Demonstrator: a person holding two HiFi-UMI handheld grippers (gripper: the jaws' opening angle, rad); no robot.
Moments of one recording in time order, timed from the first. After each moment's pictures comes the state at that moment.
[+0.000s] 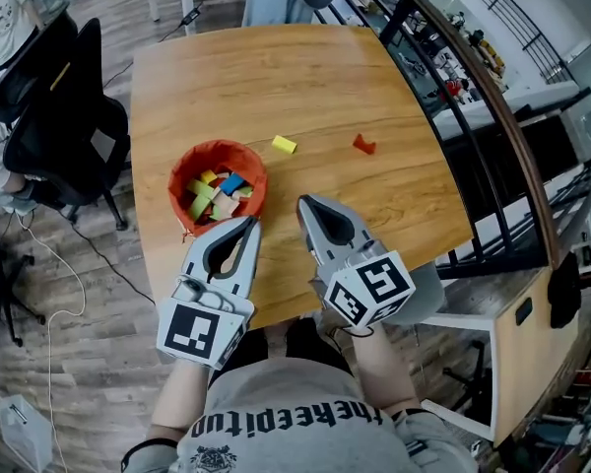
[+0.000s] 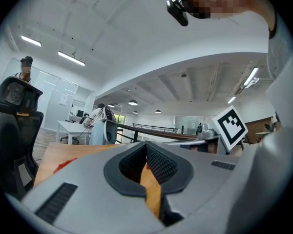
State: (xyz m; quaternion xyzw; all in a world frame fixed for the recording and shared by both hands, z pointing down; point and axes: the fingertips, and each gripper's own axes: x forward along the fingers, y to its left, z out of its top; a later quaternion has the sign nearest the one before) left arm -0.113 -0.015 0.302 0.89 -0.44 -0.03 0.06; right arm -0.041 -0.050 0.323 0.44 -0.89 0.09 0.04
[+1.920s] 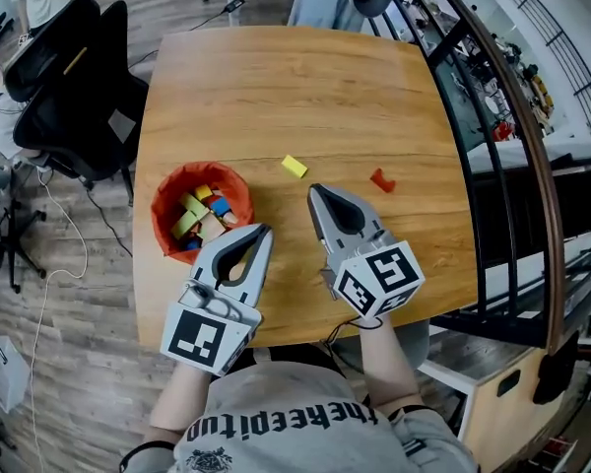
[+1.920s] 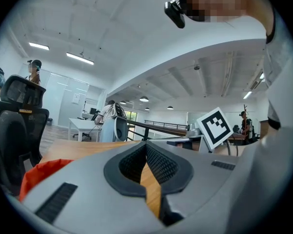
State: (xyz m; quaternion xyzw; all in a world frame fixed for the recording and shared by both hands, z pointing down) left arm -0.058 -0.078 0.306 0.86 -0.51 0.00 0.08; right arm -0.003 -0.153 0.328 0.36 -0.93 0.10 0.06
